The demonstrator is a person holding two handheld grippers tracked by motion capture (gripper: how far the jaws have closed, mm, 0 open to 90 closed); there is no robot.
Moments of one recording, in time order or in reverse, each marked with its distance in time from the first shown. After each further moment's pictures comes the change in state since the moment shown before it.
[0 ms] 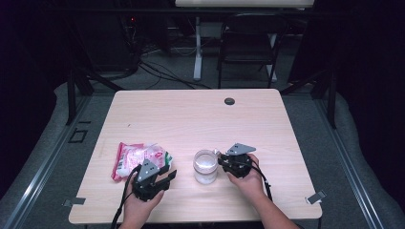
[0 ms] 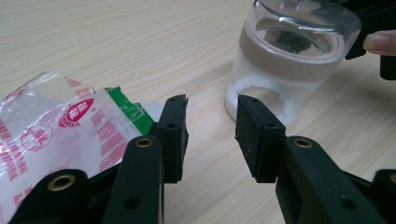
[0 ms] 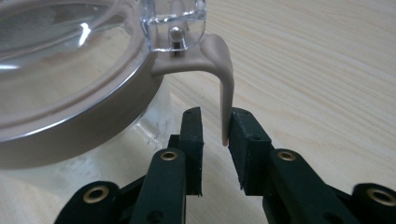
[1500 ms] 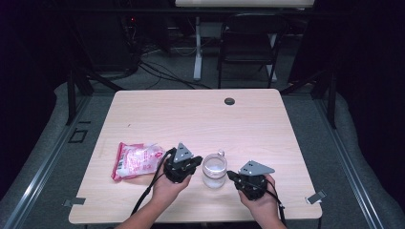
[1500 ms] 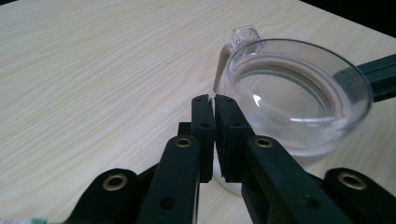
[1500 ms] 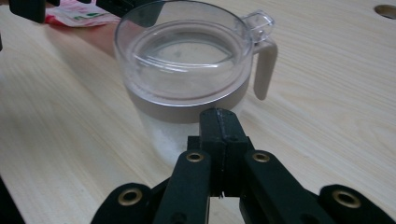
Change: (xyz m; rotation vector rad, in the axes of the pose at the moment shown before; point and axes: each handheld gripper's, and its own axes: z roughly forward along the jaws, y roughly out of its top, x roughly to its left) left arm -0.034 0.054 0.060 0.055 -0.118 0.127; right arm 0.040 -0.018 -0.079 -0.036 -0.023 0.035
